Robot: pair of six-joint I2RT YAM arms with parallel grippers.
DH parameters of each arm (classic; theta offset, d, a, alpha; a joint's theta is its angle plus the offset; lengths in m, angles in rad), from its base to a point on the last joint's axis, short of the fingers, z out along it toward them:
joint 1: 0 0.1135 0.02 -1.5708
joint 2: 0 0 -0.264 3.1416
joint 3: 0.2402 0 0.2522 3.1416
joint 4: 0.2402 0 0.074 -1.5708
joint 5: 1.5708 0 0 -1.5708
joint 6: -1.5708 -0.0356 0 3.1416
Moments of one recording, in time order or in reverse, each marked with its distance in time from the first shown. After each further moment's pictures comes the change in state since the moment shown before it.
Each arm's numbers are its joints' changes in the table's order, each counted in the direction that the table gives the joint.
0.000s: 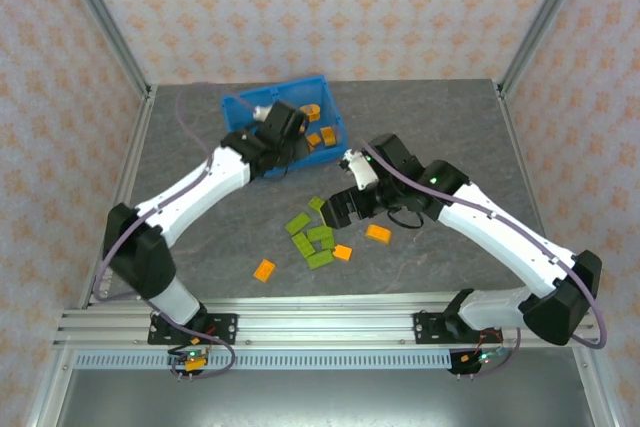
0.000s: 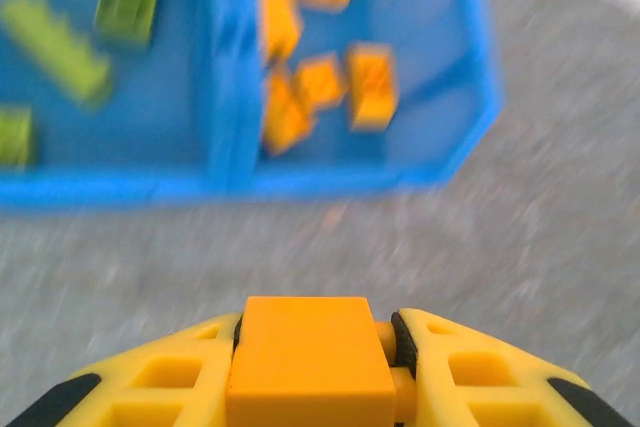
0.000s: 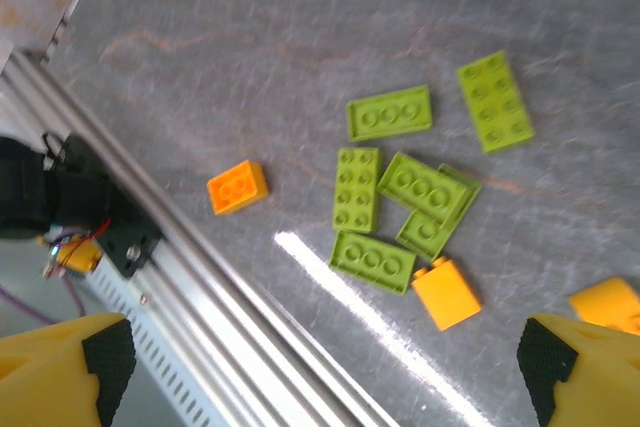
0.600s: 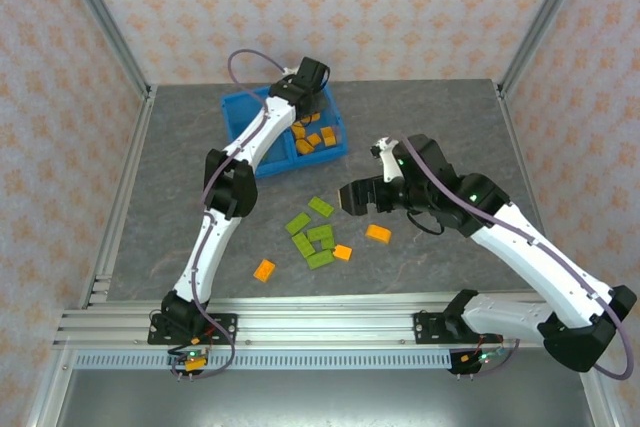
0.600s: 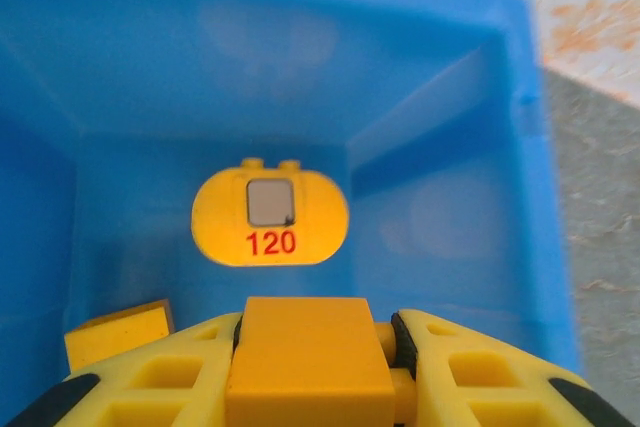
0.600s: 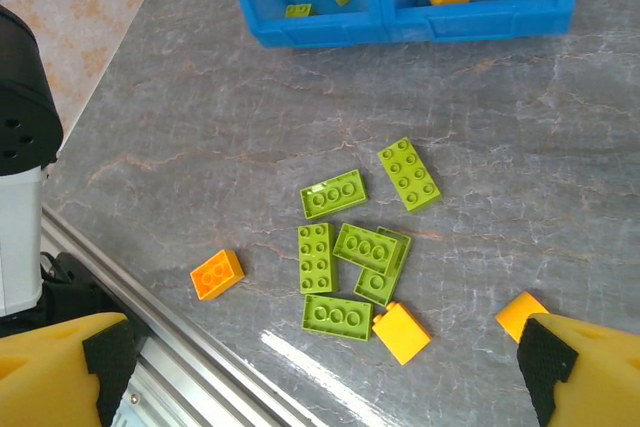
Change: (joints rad) left arm 0.156 0.926 1.049 0.169 0.037 -0.079; right arm -0.013 -0.181 -0.022 -0.016 0.169 -0.120
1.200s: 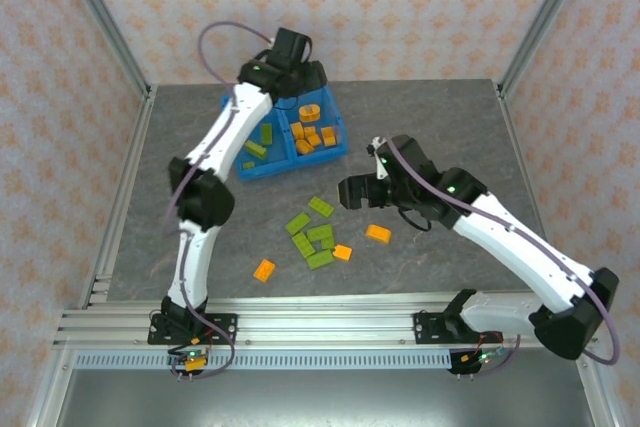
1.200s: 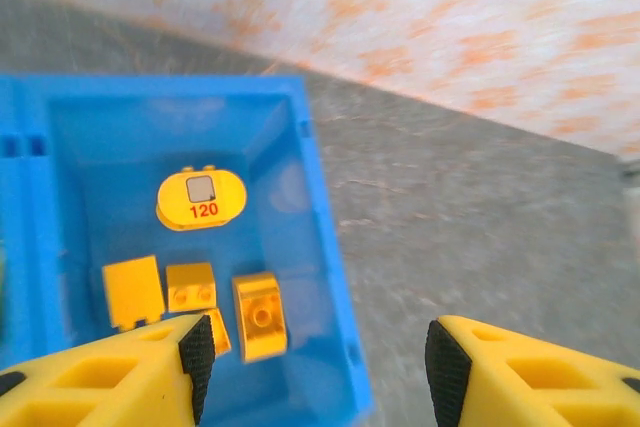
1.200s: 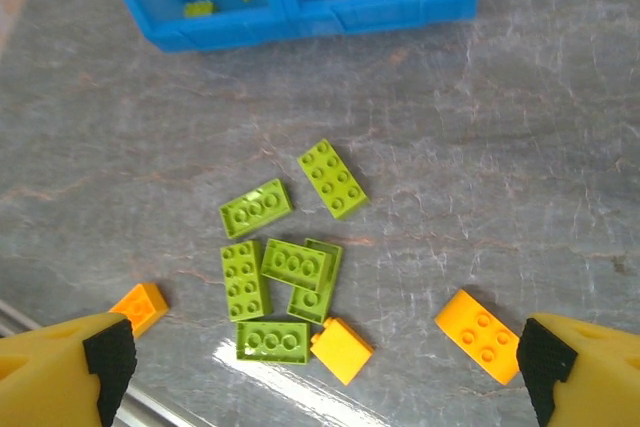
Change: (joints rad) left arm 0.005 -0.423 -0.195 0.027 0.150 -0.135; right arm 0.000 0.115 -0.027 -0.021 0.139 -0.031
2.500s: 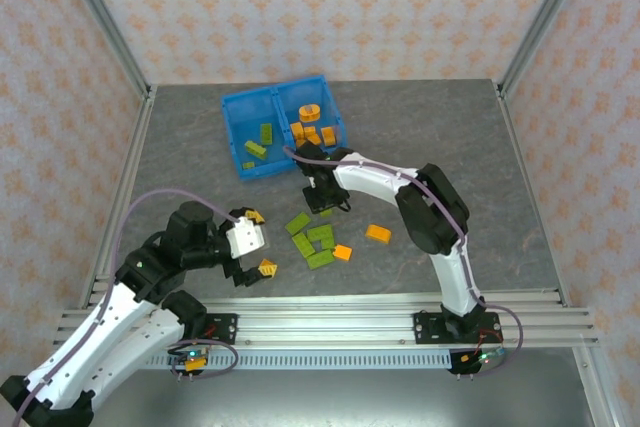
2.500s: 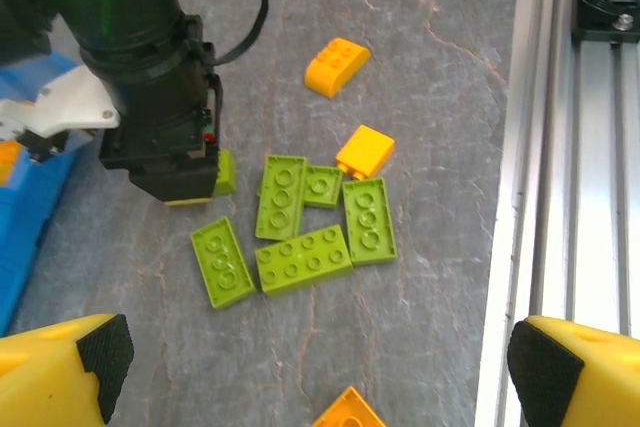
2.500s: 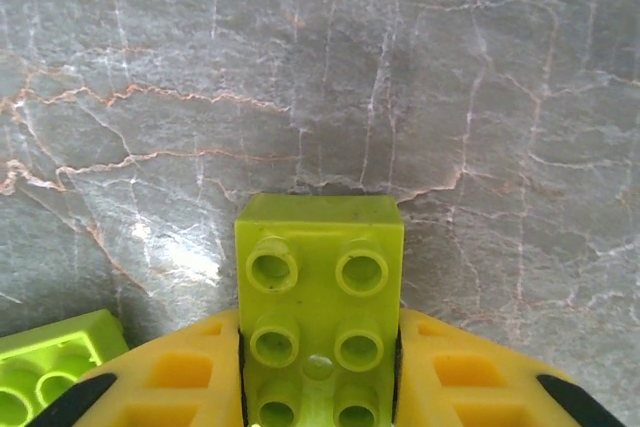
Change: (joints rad) left arm -0.144 -1.623 -1.736 -0.175 0.489 -1.166; right arm 0.036 0.885 0.352 -0.043 0.003 0.126
